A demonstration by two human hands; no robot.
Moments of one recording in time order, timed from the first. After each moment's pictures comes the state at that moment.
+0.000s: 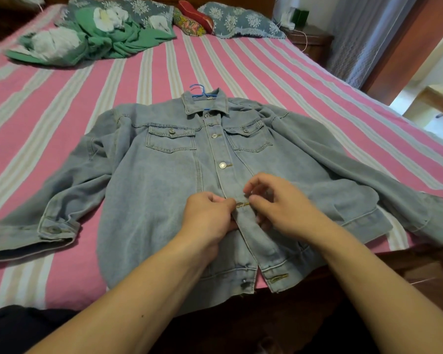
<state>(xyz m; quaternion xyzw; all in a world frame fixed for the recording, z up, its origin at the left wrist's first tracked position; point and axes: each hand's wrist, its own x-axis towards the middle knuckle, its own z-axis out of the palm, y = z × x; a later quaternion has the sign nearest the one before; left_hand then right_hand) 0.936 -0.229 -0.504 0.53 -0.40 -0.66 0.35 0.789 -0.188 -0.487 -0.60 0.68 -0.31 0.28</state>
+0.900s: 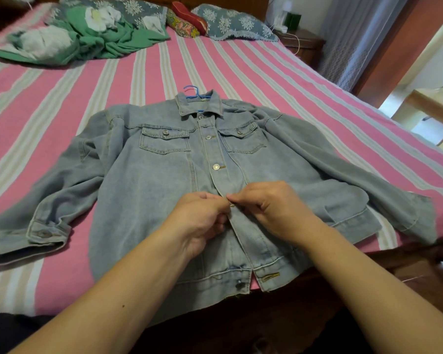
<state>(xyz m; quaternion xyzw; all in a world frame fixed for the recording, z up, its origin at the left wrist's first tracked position) 0.947 -0.238 -0.496 0.49 -0.40 -0.73 0.27 0.774 -0.200 -0.507 -0.81 0.53 -0.27 0.01</state>
